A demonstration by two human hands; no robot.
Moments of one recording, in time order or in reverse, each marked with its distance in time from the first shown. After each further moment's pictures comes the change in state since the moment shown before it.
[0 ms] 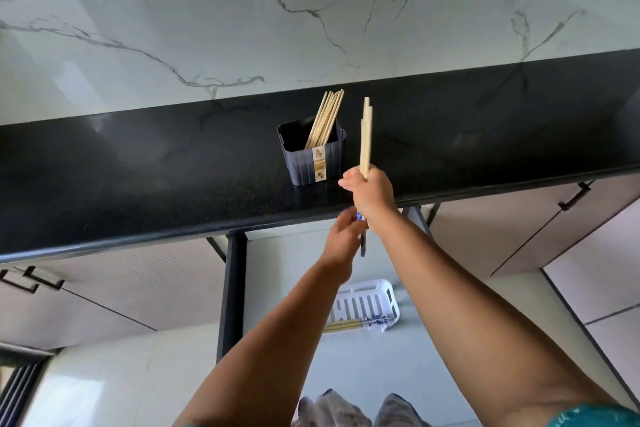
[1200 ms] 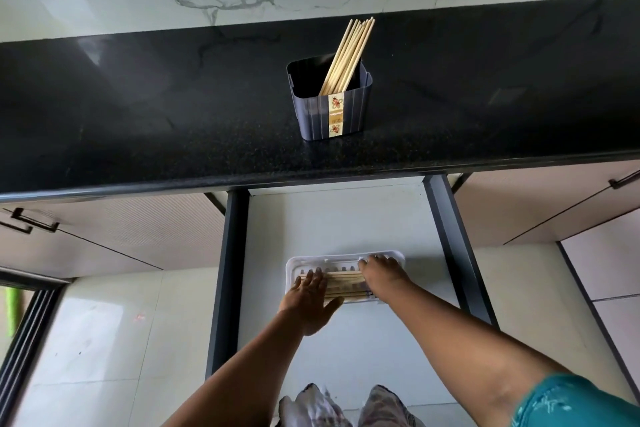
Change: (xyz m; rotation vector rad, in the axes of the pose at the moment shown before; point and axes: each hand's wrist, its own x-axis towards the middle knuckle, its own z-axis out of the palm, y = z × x) left_hand -0.027 -0.169 -0.124 1.633 -0.306 -0.141; right_hand -0.028 0.245 0.022 -1.492 -0.811 -0.193
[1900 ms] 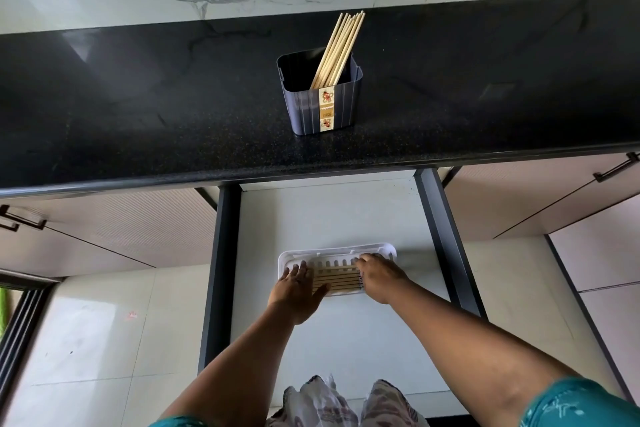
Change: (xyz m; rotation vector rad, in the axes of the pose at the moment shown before) left_hand 0.009 -0.008 0.006 -0.033 0.046 -0.091; right_hand -0.019 0.010 0.014 0.261 0.091 -0.032
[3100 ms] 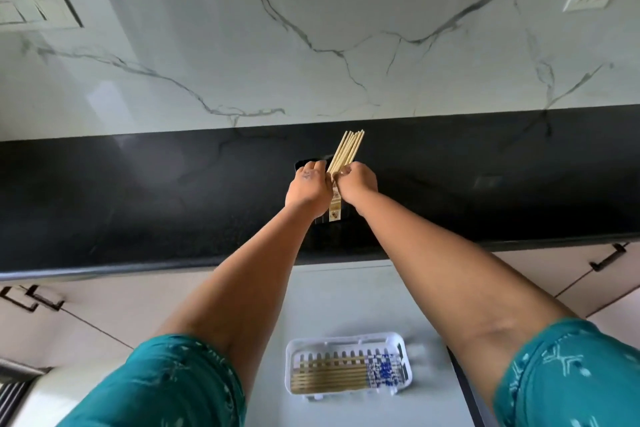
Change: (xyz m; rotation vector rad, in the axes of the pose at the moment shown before) left_hand 0.052 0.052 -0.347 -0.272 0.822 0.113; right_hand 0.064 -0.077 -0.329 0.821 0.659 0.251
